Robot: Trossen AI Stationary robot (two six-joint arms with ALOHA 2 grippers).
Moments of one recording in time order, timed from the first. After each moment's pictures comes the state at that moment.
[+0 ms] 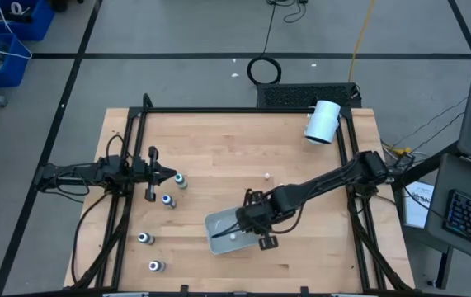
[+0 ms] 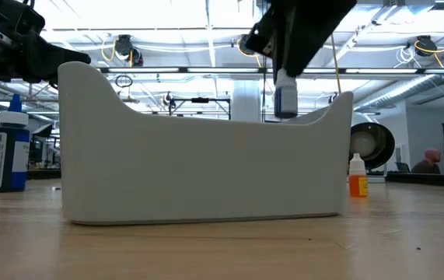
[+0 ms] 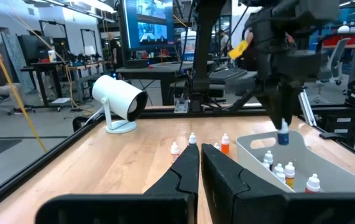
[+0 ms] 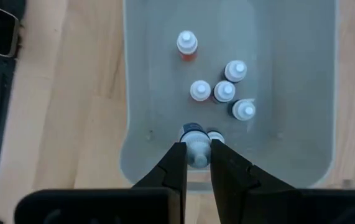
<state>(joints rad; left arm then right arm) -0.03 0.02 0.01 0.08 -0.05 0.05 0.34 1.92 1.61 -0.91 -0.06 0.13</state>
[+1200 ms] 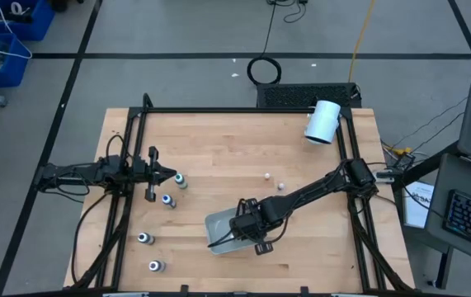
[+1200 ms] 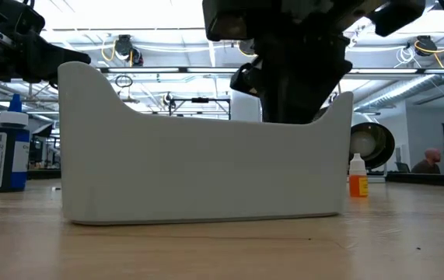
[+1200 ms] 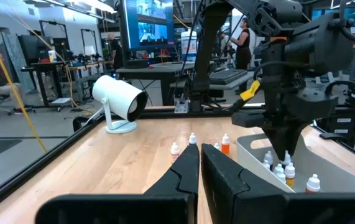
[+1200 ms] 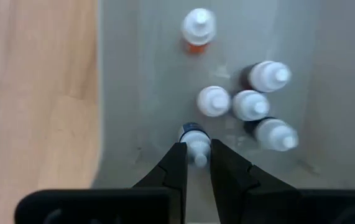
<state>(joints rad) -0.03 0.02 0.01 0.08 -0.05 0.05 0.35 2.06 1.61 -0.85 -0.03 0.08</state>
